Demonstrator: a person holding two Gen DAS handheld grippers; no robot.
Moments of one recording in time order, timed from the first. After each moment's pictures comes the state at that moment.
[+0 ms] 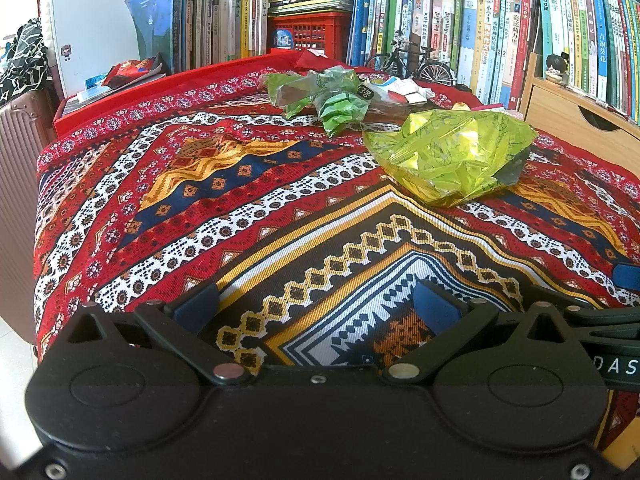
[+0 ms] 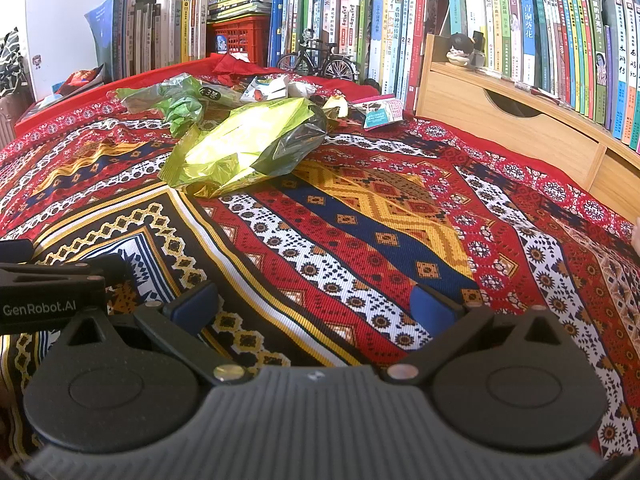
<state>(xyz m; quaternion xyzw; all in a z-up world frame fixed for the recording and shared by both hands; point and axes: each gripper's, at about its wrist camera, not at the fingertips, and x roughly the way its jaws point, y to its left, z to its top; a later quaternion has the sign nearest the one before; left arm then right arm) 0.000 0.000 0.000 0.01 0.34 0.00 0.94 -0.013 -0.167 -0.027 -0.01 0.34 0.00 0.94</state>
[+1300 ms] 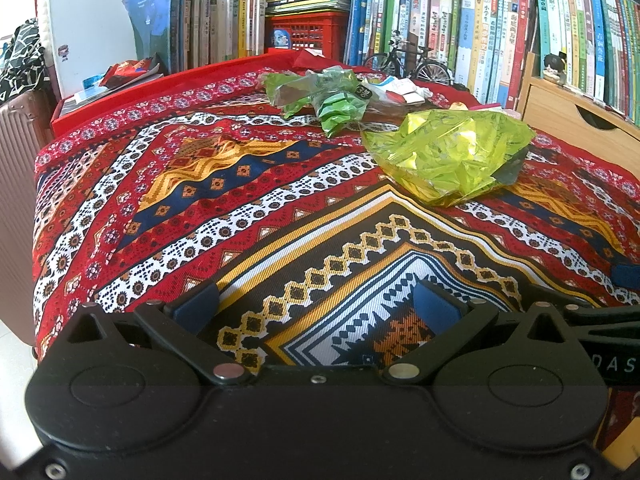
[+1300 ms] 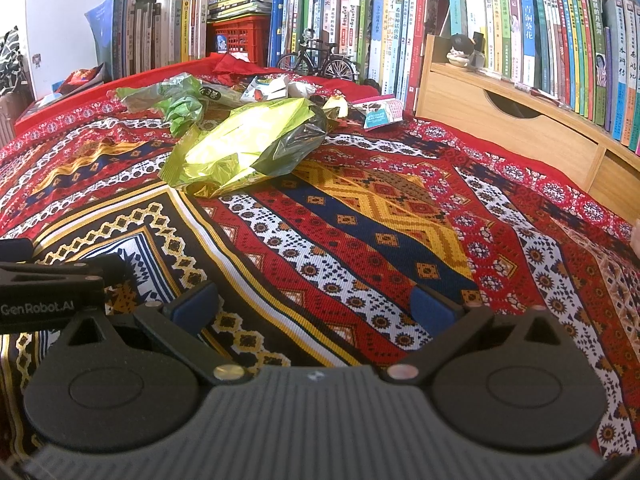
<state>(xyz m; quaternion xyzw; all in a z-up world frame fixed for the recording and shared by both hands) 0.000 0.000 0.000 0.01 0.35 -0.01 0.94 -0.013 -0.166 -0.025 -0.02 0.34 0.00 0.94</state>
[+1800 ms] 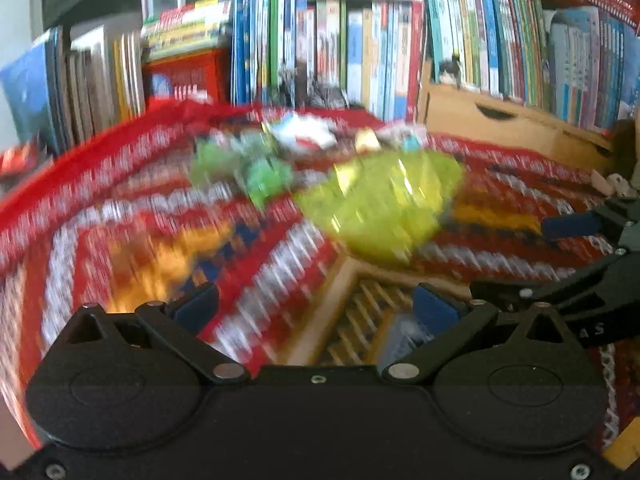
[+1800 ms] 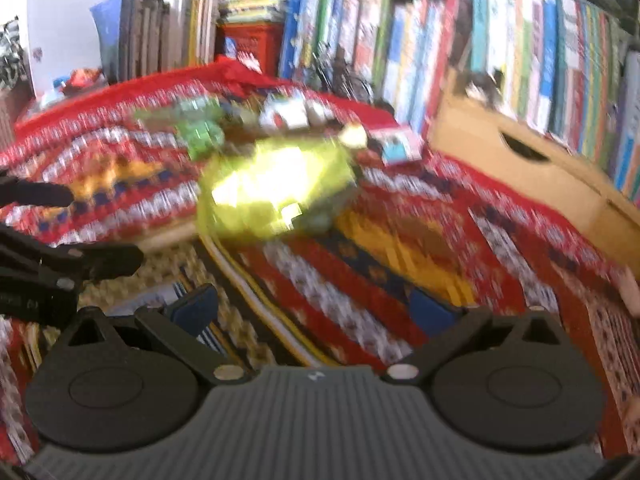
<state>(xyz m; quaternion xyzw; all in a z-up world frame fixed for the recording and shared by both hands) 0.056 0.043 0.056 0.09 0.32 -0.22 0.92 0.011 -0.127 0.022 -0.04 0.35 -0.01 0.94</state>
